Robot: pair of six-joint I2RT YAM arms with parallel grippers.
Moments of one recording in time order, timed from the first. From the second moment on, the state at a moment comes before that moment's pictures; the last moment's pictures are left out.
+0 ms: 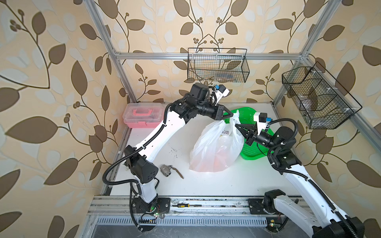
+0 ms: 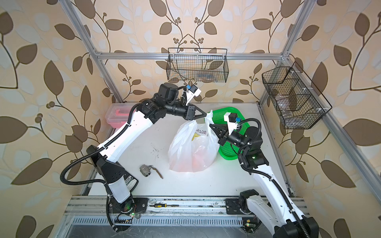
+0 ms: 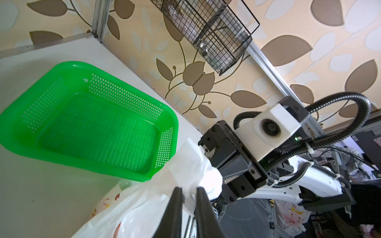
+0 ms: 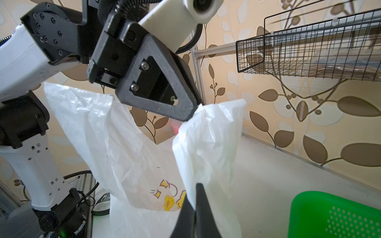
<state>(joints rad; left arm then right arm) -0.65 1.78 2.00 -0.69 0.78 -0.34 0.19 0.91 0.70 0.28 -0.71 0.24</state>
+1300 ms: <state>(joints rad) -0.65 1.66 2.11 -0.82 0.57 -0.24 0.39 1.21 1.20 -0.04 -0.63 -0.24</state>
